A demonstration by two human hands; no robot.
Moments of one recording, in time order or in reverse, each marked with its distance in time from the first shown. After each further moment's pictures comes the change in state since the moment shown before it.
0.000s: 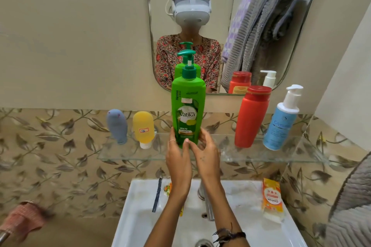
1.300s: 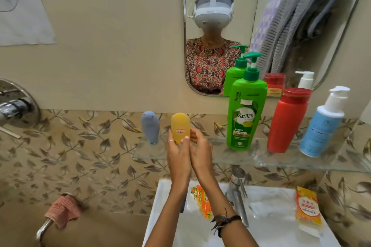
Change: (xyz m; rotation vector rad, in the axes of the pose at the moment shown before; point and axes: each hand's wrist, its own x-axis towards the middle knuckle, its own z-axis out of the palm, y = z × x) left_hand 0.027 -0.001 -0.064 -0.075 0.062 -0.134; right_hand -0.004 -0.019 0.082 -0.036 -0.145 -0.066
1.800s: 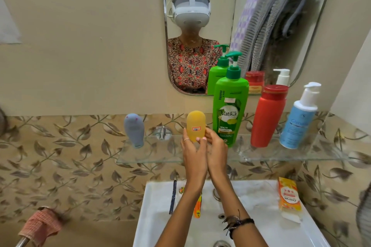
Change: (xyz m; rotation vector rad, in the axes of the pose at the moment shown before) left_hand -0.020 0.003 0.054 0.051 -0.191 0.008; right_hand 0.005 0.019 -0.052 -0.102 0.200 0.051
